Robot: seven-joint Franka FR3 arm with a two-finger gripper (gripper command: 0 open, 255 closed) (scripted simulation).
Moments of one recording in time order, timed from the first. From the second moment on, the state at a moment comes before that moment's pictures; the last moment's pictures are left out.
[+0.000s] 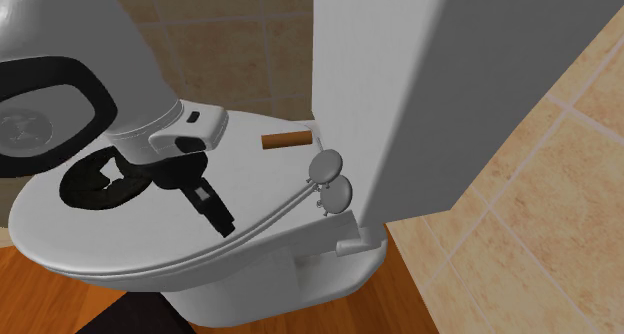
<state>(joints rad) -0.09 -0.54 0.15 -2.40 -0.08 1.95 0.17</state>
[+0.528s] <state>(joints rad) -0.19 -0.33 0.23 -2.29 -0.18 2.22 0.48</state>
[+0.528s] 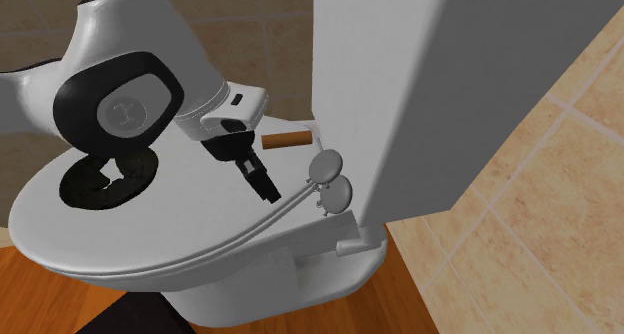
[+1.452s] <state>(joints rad) -0.31 -0.03 0.30 -2.03 -0.50 2.42 0.96</state>
